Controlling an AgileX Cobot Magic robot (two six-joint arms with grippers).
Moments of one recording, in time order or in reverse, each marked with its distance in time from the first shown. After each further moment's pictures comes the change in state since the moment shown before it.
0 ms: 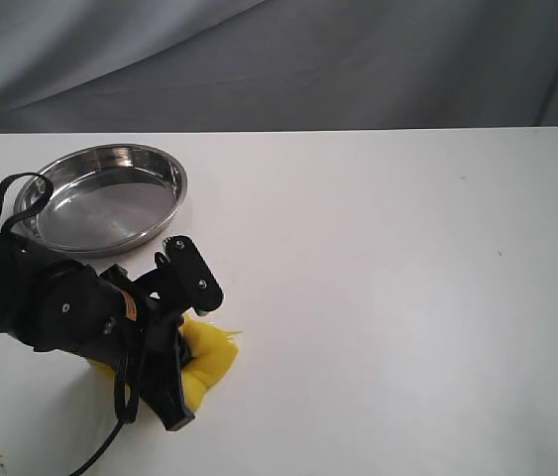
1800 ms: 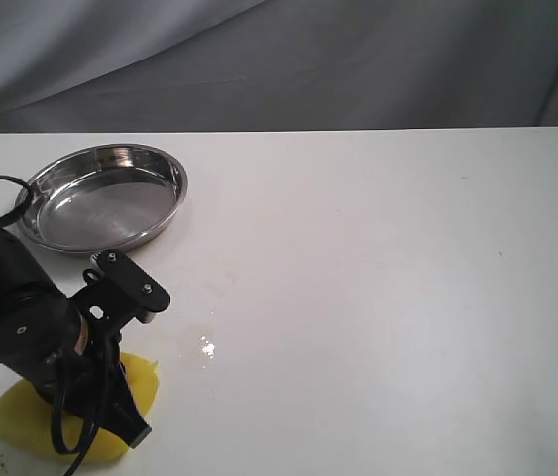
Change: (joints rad) left arm -0.008 -0.118 0.036 0.359 0.302 -0.643; right arm 0.000 0.000 0.000 0.000 0.000 0.000
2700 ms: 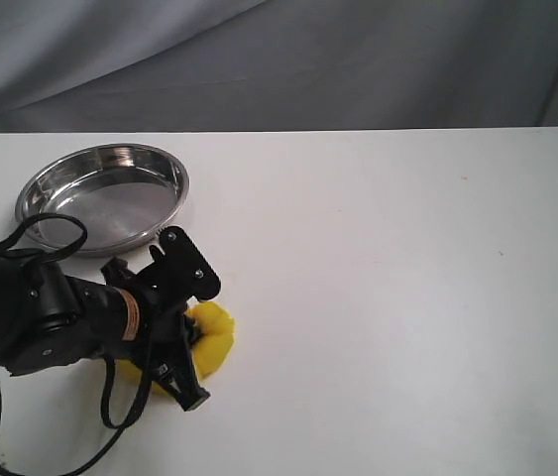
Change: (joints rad) left arm 0.013 0.143 -0.001 0.189 -0.560 0.041; right arm 0.000 0.000 0.000 0.000 0.000 0.000
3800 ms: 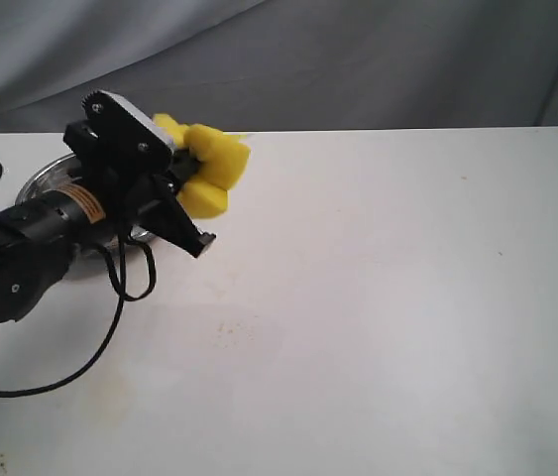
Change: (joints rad) left arm 0.129 -0.103 -0.026 -0.434 -0.615 0.495; right arm 0.000 0.000 0.000 0.000 0.000 0.000
